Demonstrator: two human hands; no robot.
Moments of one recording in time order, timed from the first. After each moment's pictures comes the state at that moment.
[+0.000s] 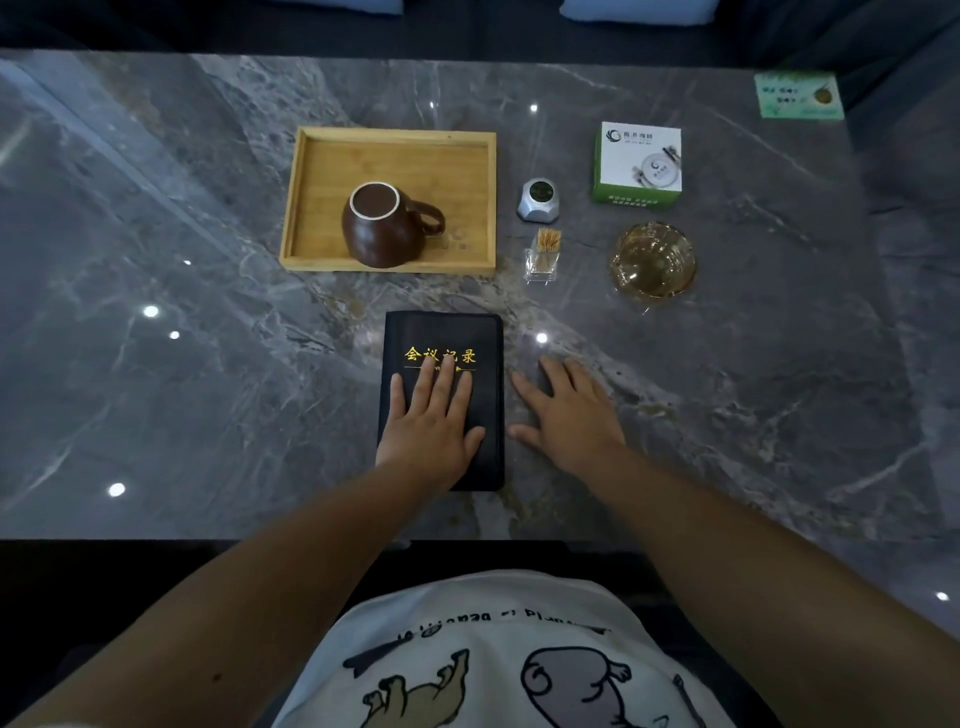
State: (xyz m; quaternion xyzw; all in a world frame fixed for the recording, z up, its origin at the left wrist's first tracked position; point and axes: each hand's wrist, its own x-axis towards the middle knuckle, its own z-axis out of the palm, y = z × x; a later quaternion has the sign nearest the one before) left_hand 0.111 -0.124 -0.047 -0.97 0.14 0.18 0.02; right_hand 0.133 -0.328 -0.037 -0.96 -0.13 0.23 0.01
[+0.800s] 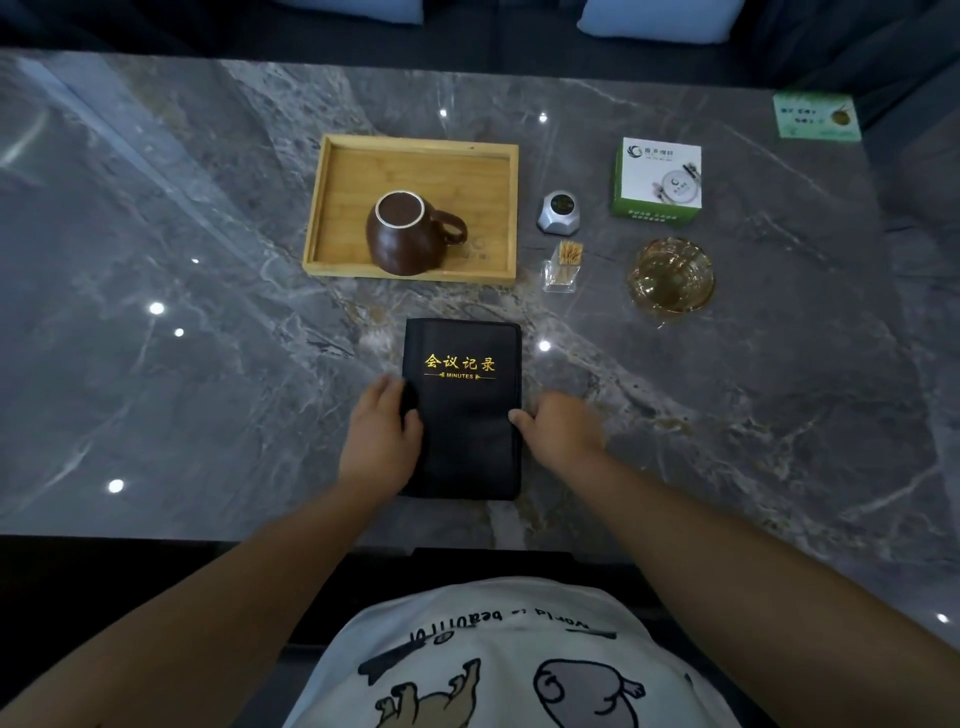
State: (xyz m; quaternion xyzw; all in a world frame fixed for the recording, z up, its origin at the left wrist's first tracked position) left_hand 0.113 -0.065 -0.025 -0.93 -0.09 0.11 -0.33; right_hand 0.143 -0.282 -0.022 -0.93 0.09 0.28 0.20
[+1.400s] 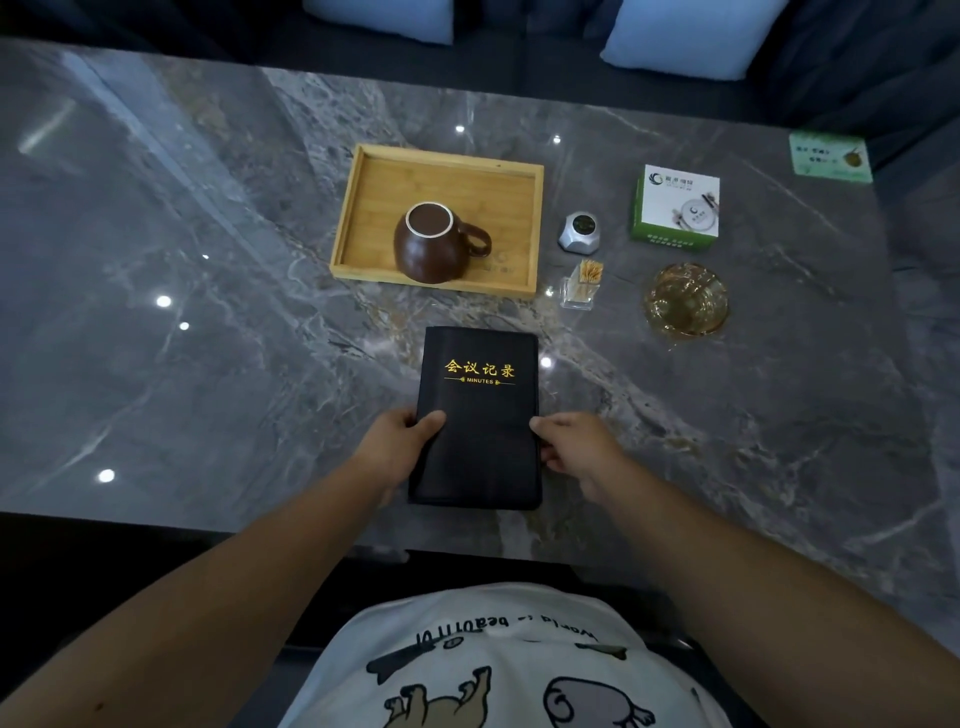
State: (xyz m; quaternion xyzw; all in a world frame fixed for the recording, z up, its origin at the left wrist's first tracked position) left_hand 0.115 -0.057 -0.025 -0.70 -0.28 0.26 -0.60; right_hand 0.136 -0.288 -0.017 -0.72 0.29 0.33 0.54
